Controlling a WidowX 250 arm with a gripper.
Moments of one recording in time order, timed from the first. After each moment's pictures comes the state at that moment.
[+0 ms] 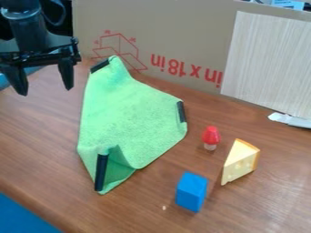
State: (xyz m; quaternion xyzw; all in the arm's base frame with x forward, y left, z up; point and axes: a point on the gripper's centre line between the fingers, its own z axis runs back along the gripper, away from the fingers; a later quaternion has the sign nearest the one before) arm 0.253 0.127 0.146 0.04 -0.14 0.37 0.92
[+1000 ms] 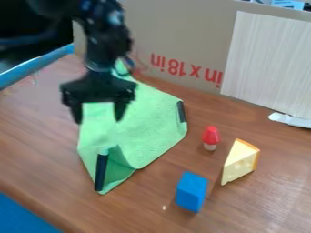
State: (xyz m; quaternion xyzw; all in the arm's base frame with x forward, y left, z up) arm 0.301 0.073 0.084 0.10 -0.15 0.36 0.92
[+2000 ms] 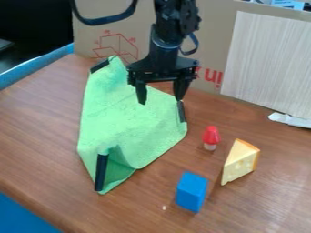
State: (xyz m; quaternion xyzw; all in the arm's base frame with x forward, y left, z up) arm 0.371 0.015 0.102 0.06 -0.16 0.36 0.92
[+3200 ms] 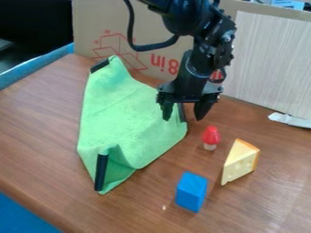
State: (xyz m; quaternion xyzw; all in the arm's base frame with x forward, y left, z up) arm 0.399 -0.011 0.058 0.11 -0.16 0.35 0.92
